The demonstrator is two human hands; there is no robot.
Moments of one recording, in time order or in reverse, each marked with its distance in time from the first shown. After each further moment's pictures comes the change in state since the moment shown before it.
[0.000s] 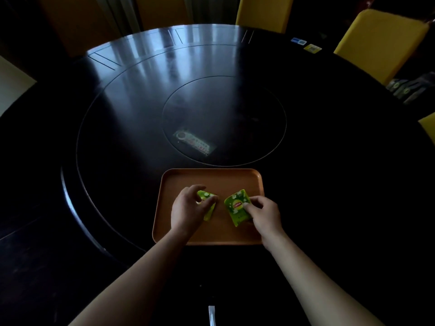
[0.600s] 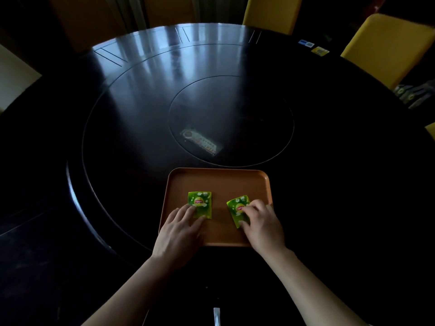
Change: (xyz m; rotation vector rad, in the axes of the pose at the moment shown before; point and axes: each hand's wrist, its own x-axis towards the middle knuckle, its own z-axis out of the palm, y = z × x) left_hand -0.045 -0.050 -0.033 0.720 -0.240 0.442; right_hand -0.022 0.004 0.002 -0.941 -0.043 -0.602
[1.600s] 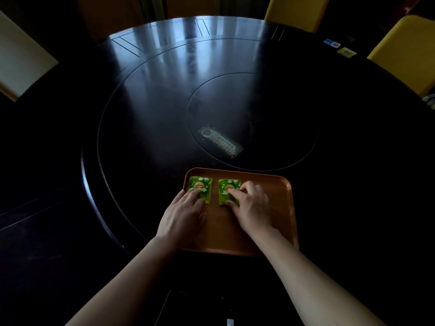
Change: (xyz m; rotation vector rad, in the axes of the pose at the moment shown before) left_hand 0.035 -0.048 -0.008 -0.075 0.019 -0.052; right_hand 0.070 -0.061 0.023 0.007 0.038 -0.095
